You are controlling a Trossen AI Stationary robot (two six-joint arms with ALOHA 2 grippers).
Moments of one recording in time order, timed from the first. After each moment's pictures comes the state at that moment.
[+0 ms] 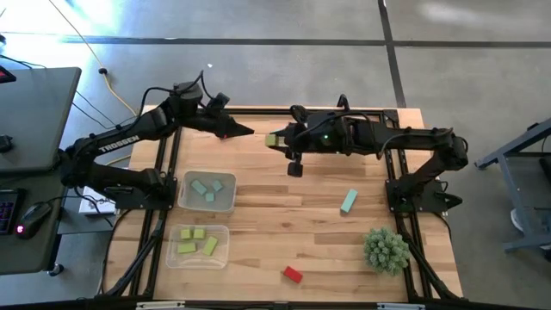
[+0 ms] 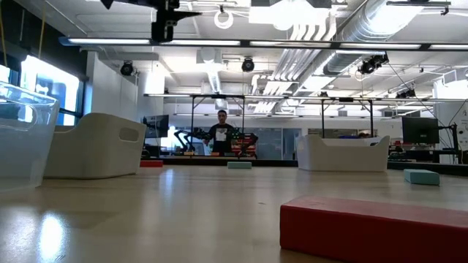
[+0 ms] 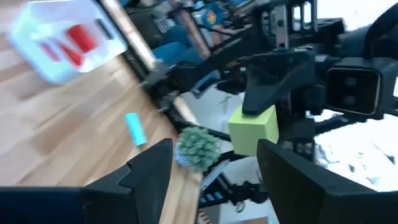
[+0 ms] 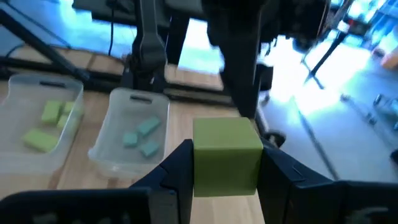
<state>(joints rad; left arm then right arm) 0.61 1.13 1.03 -0.16 0.59 -0.90 -0.02 1.56 1.62 -0.45 0.18 -0.24</state>
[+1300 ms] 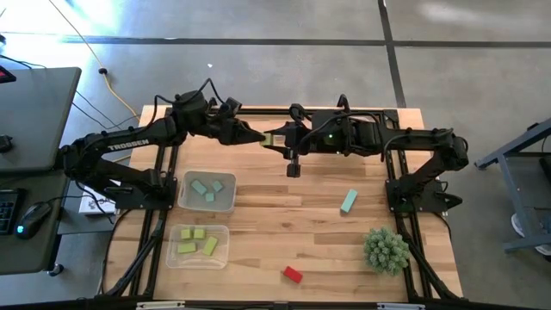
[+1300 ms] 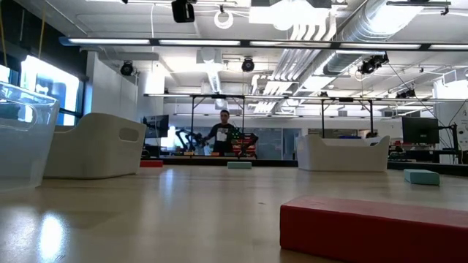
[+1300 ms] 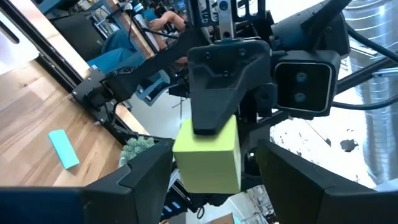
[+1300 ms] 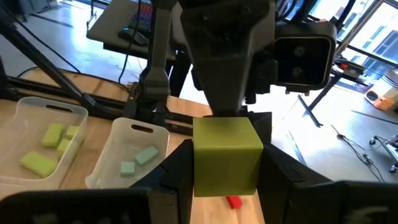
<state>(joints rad) 0.46 1.20 1.03 0.17 0.54 -1.03 -0.01 1.56 1.62 -0.33 0.15 -0.32</state>
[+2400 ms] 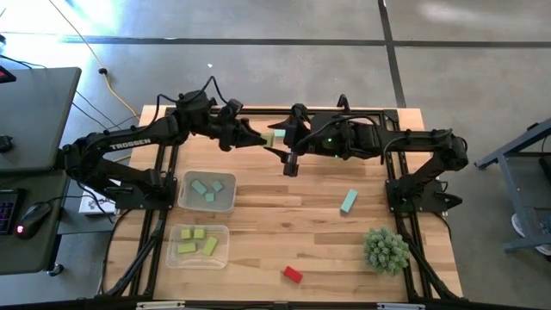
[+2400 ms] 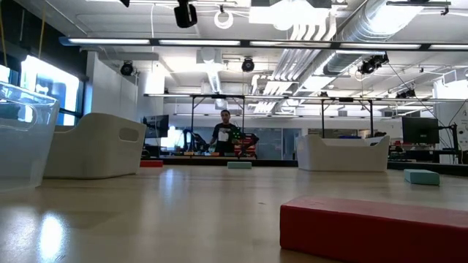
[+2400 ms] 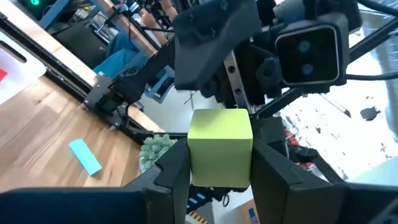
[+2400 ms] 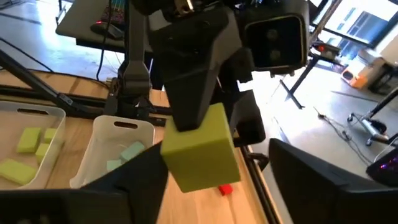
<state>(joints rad) 0.47 1.22 1.03 0.14 0.59 -0.84 0.00 1.57 1.62 -0.34 0.27 -0.26</state>
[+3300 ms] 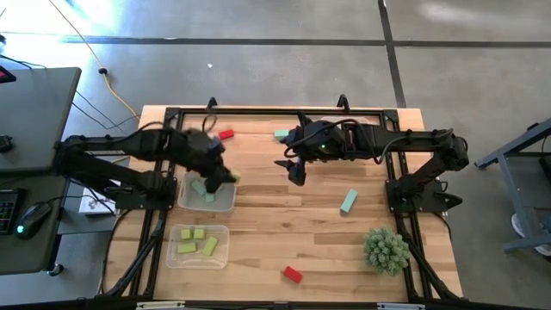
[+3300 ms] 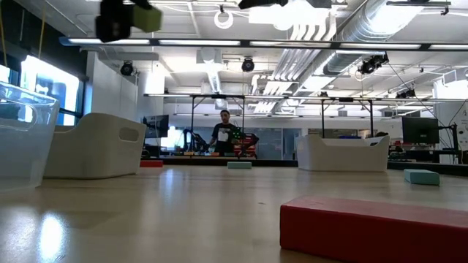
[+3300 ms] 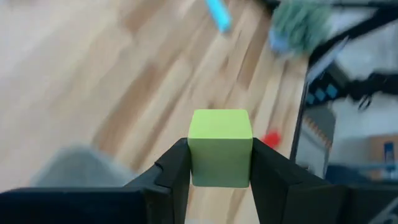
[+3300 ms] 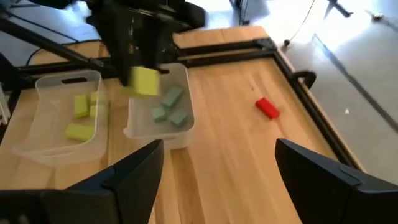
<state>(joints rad) 0.15 1.03 1.03 -0.76 0.13 -0.65 0.01 1.56 1.62 -0.62 0.20 0.10</state>
